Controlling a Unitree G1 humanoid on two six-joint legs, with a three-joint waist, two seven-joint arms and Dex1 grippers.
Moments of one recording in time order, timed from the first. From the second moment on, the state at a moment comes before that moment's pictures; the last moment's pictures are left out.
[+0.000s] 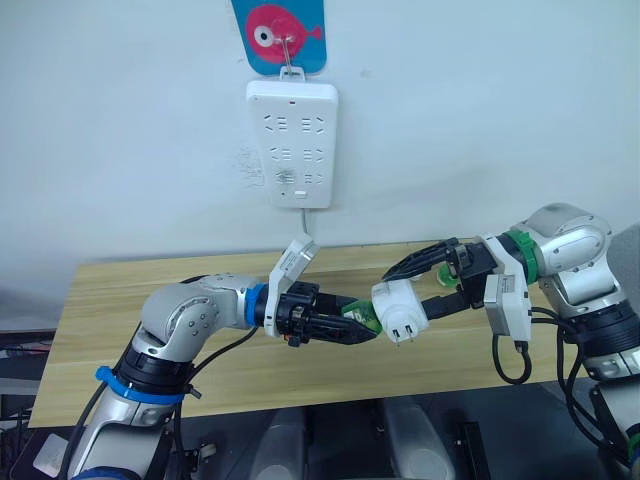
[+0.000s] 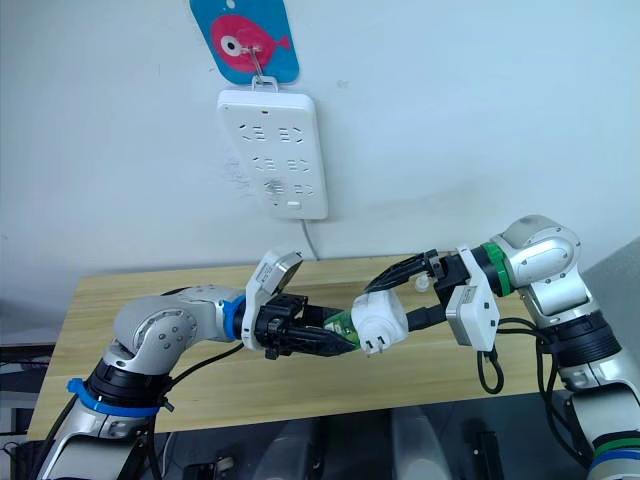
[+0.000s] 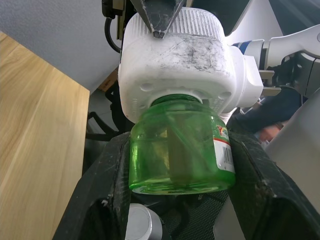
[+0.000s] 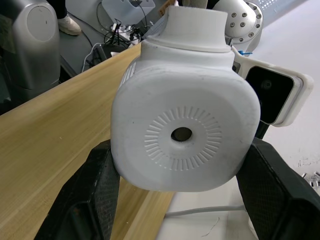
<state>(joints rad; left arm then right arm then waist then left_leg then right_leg) -0.48 0.55 -0.15 -0.22 -0.90 1.01 -1.17 -0.68 -0.74 0.26 0.05 0.36 -0.74 1.53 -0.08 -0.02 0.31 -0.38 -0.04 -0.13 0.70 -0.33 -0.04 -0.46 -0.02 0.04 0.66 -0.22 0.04</state>
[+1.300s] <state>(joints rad) -0.43 0.49 -0.41 -0.25 0.26 0.04 -0.73 -0.52 -0.47 -0.23 -0.37 0.89 1.51 0.40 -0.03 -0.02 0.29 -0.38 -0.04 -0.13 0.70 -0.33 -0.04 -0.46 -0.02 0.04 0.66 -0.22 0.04</state>
